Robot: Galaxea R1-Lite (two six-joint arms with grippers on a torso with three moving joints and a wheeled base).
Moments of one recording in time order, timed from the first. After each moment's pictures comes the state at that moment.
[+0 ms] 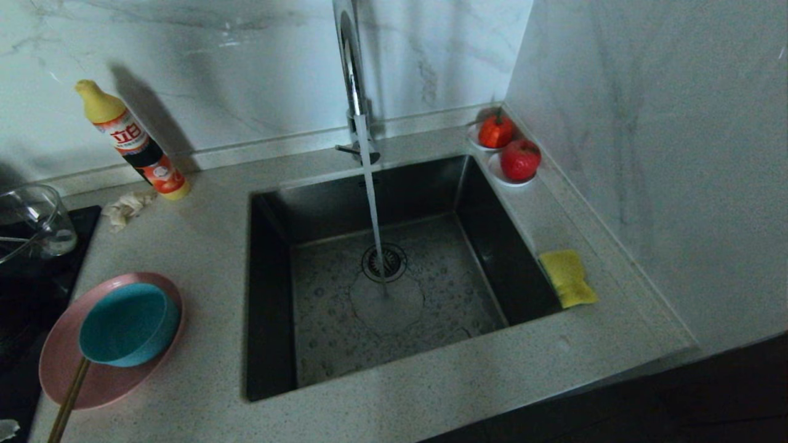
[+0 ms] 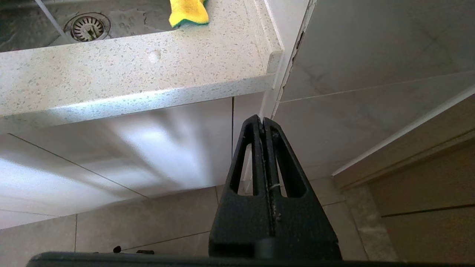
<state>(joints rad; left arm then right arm) 0.58 0.98 -0.63 0.39 -0.16 0.05 0.00 0.00 0.00 0.00 0.00 0.00</state>
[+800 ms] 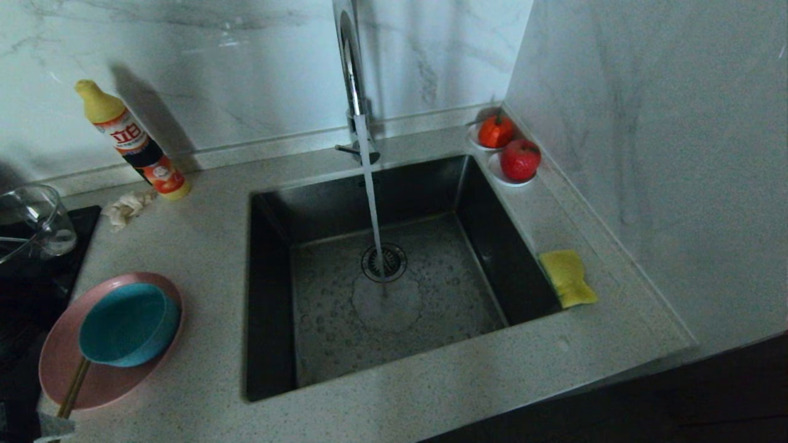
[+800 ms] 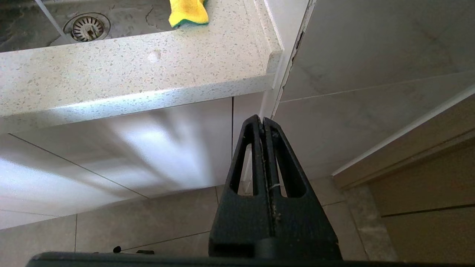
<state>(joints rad) 0.63 1.23 -0.63 0.38 -0.18 0.02 0.00 0.00 0.00 0.00 0.00 0.00</state>
